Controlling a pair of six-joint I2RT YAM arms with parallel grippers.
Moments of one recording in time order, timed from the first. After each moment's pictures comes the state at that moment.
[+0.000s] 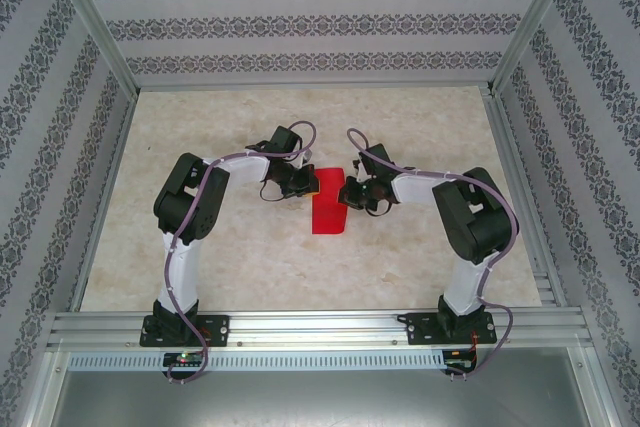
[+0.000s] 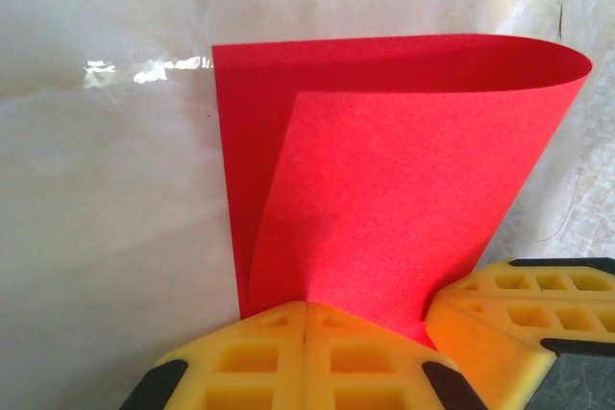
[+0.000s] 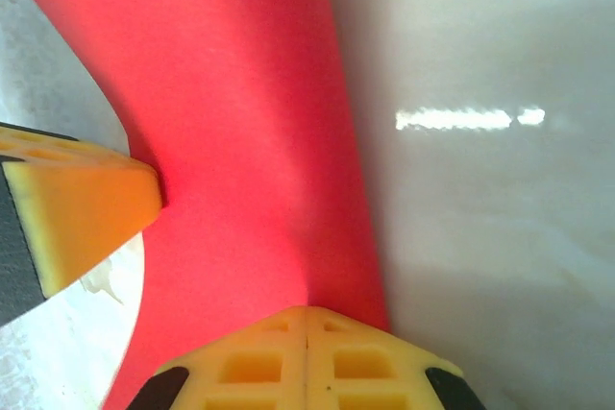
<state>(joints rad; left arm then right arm) -0.48 2.12 1.35 -0.36 0.57 -0.64 0.44 1.84 0.95 -0.16 -0.41 0.64</state>
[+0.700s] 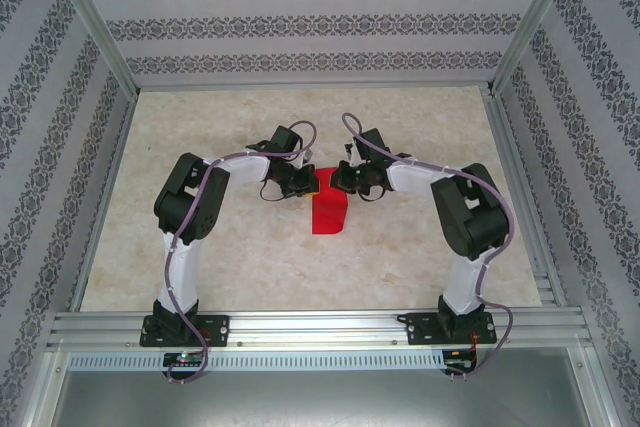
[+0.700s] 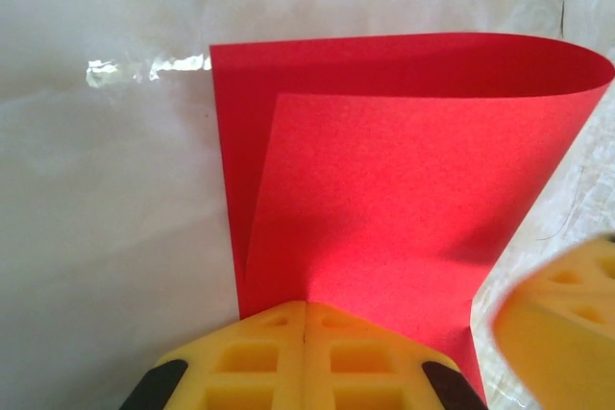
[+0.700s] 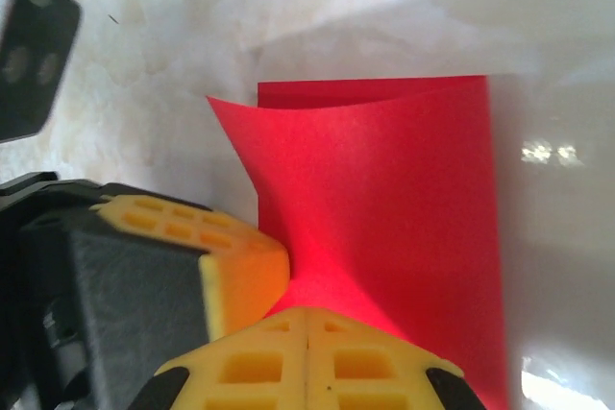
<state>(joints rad) -0.48 2.12 1.36 -0.37 0.57 -0.63 0.45 1.91 1.11 -0.19 -0.45 0.63</state>
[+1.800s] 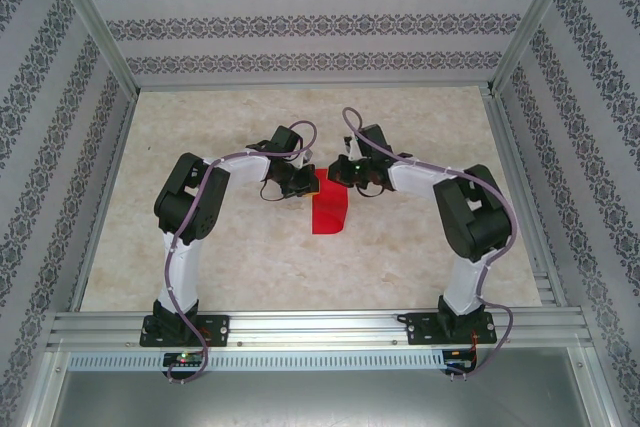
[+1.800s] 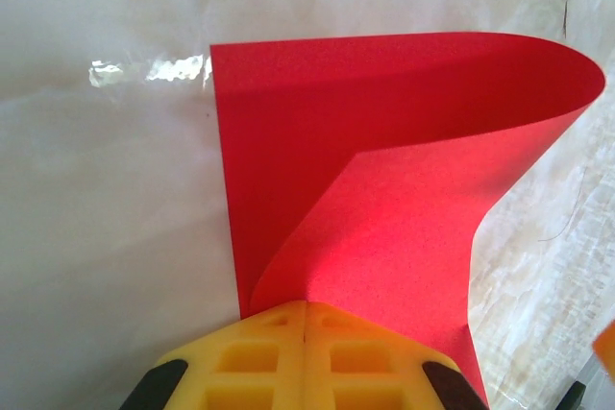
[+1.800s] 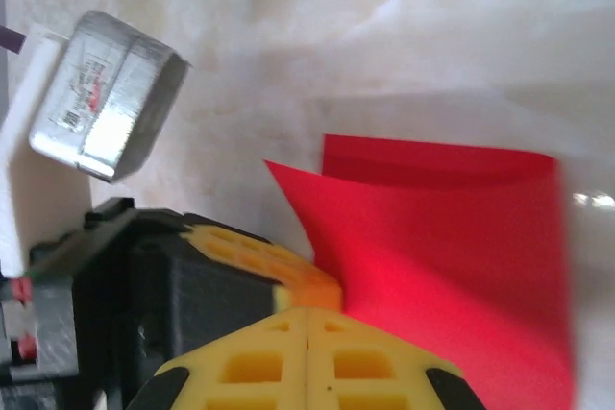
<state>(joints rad) -0.48 2.12 1.36 -0.38 0.56 -0.63 0.45 1.88 1.11 -0.10 -0.46 0.63</state>
